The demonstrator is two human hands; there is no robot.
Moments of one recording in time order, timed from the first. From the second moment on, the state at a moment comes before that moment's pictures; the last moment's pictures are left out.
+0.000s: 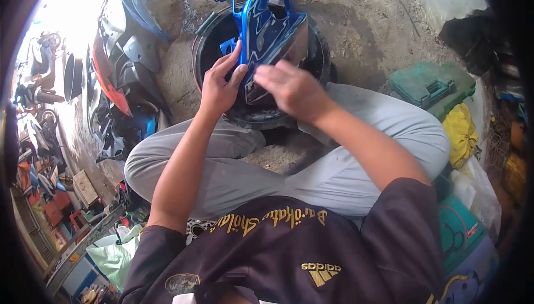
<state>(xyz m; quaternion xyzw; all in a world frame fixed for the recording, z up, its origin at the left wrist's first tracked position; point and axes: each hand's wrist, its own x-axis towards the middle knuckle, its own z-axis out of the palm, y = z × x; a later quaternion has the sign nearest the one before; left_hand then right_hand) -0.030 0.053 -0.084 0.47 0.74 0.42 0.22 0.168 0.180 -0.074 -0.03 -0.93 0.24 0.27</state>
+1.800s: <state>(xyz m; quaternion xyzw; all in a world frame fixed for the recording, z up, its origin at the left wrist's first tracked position) -0.022 0.049 -0.089 0.49 0.76 0.39 0.18 0.171 0.185 -0.073 -0.02 -0.94 0.22 0.25</state>
